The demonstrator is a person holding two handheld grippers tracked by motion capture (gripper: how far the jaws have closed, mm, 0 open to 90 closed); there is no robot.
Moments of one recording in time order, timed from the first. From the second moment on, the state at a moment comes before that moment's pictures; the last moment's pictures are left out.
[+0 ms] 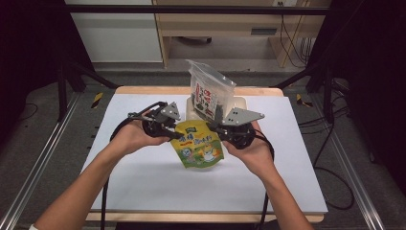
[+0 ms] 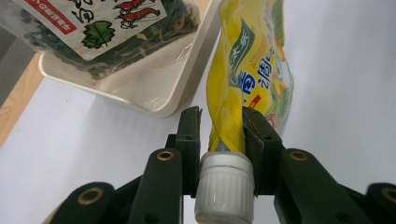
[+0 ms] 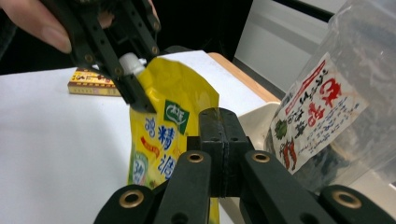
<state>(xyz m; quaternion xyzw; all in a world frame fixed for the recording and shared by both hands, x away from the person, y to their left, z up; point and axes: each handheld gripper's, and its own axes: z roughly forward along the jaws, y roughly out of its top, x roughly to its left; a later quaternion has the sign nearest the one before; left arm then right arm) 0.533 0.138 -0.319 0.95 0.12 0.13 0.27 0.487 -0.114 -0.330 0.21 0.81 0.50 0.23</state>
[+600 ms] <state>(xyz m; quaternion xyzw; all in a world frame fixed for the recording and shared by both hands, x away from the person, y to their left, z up) 0.526 0.125 -0.313 0.95 0.09 0.15 0.26 0.489 -0.130 -0.337 0.20 0.86 0.41 0.22</state>
